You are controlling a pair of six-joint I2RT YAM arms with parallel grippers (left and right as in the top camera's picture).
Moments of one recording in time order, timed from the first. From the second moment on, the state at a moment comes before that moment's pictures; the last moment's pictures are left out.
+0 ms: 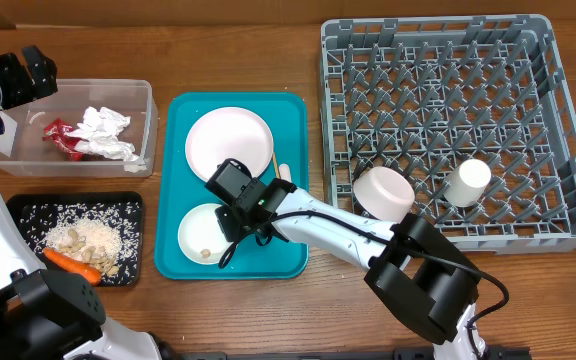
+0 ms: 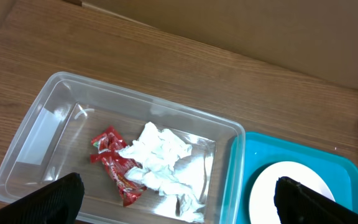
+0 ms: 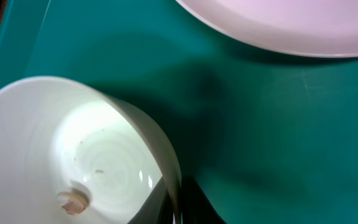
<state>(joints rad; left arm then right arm) 0.52 1.78 1.94 -1.00 0.34 0.08 0.94 2.06 1.44 -0.54 -0.07 0.51</state>
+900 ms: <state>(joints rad) 0.52 1.78 1.94 -1.00 0.34 0.08 0.90 1.93 1.44 -0.60 0.04 0.45</state>
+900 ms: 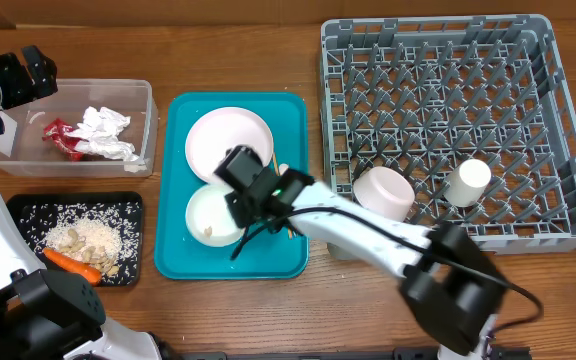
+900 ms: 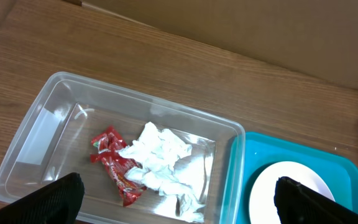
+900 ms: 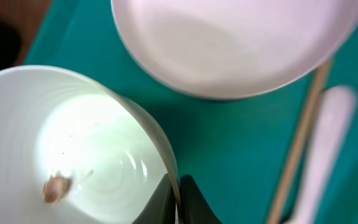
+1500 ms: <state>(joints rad) 0.52 1.78 1.94 -1.00 0.34 0.08 0.49 1.60 1.48 -0.37 0.46 -0.05</state>
